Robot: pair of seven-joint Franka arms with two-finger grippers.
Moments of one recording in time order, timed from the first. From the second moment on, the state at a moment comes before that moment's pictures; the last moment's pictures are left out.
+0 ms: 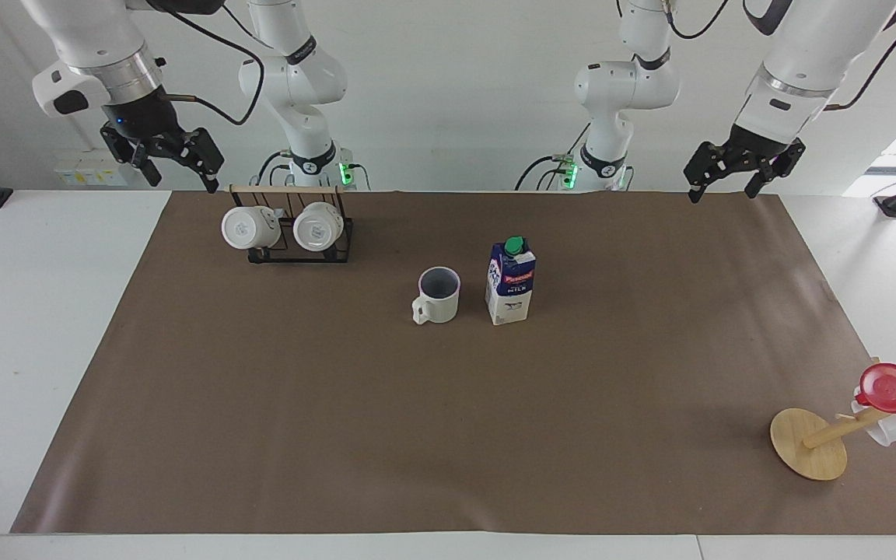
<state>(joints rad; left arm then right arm) -0.06 -0.08 -0.04 -1.60 0.01 1.52 -0.14 0.01 -0.07 -0.07 -1.57 0.00 1.51 0.12</state>
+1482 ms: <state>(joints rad) -0.04 -0.09 -0.05 -1.60 -0.01 1.47 -0.06 0.01 -0.07 -0.06 -1.55 -0.02 1.51 0.11</state>
